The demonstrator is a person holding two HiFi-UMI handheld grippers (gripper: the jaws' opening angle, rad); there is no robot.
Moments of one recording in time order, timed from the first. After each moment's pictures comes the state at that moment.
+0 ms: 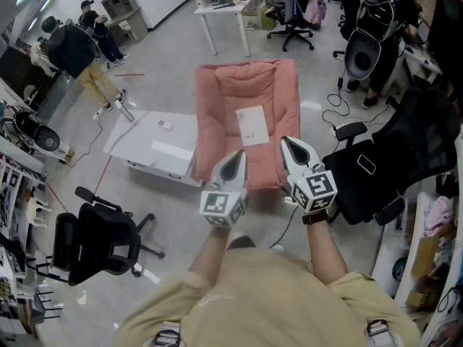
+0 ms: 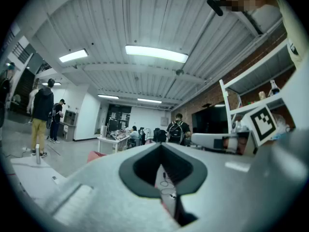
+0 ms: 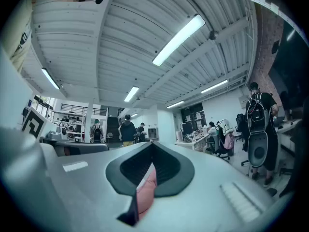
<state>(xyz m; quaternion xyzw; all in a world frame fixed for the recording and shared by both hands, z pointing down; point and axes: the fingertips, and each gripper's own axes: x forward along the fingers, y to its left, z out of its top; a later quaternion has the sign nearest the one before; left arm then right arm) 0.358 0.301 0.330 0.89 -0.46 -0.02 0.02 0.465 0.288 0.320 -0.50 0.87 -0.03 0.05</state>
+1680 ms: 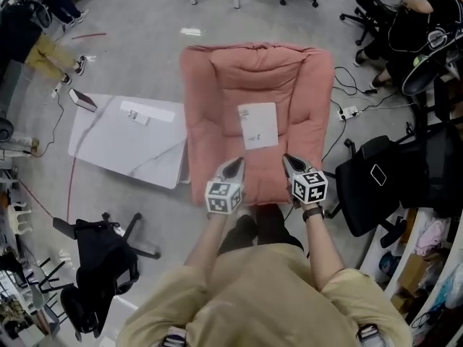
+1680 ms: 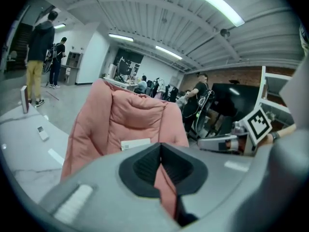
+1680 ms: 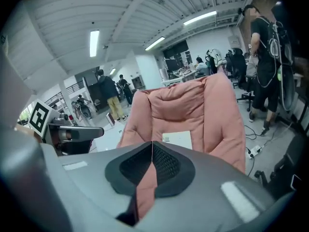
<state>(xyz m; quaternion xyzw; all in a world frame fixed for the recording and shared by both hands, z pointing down) 0.262 -0.071 0.641 0.86 -0.41 0.14 0.28 0.399 -0.063 0.663 -0.49 0.80 -0.31 -0.15</state>
